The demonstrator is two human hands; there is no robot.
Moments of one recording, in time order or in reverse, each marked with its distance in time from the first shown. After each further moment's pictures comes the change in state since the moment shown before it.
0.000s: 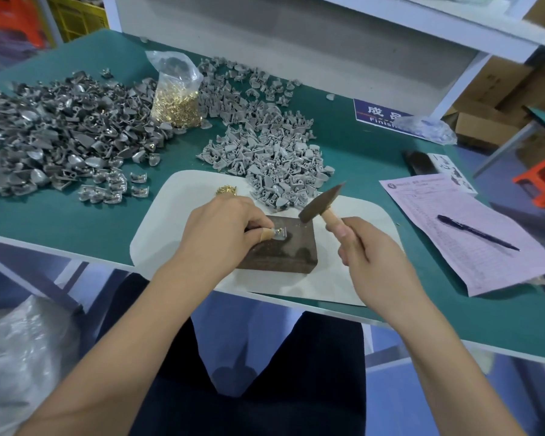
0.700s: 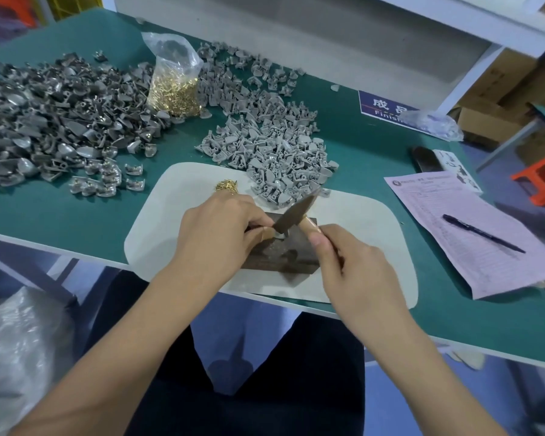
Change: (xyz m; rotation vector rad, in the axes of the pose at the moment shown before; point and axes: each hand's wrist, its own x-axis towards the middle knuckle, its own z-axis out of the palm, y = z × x) left_hand -0.004 -0.003 0.004 0.067 0.095 0.018; right_hand -0.010 -0.028 0.016 -0.140 0.055 -0.069
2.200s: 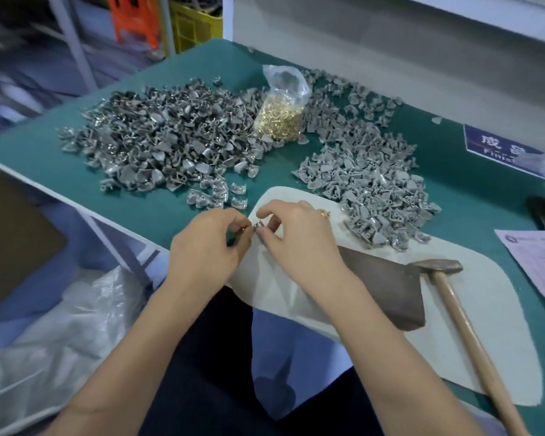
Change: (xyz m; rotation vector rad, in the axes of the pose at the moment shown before) left_hand -0.034 -0.119 -0.042 -0.009 0.161 -0.427; right_hand 0.099 -0.133 0.120 0.111 -0.183 -0.460
